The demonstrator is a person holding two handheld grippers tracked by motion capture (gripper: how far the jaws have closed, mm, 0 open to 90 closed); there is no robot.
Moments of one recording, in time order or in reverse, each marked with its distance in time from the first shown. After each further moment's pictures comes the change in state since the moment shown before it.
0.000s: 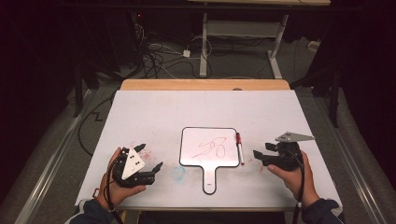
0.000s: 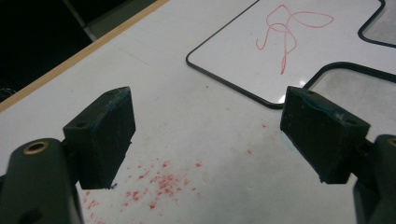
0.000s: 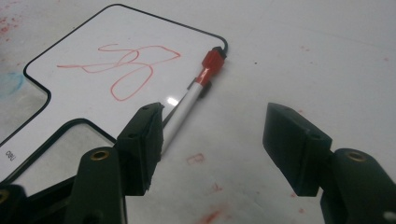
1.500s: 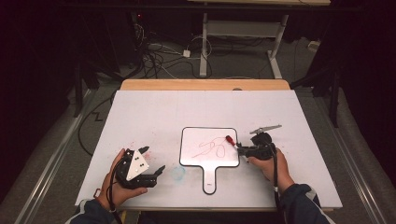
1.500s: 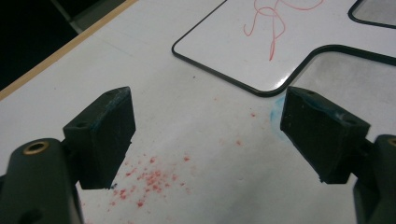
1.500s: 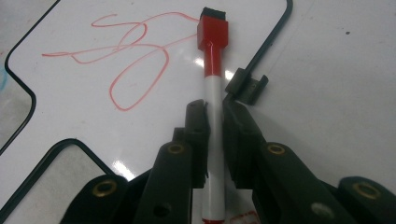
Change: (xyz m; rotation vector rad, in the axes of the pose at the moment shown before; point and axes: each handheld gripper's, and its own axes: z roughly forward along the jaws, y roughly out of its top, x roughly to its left) left arm -0.005 -0.001 0.006 0.041 -0.034 0.039; right arm 0.006 0.014 0.075 0.195 0.131 0.065
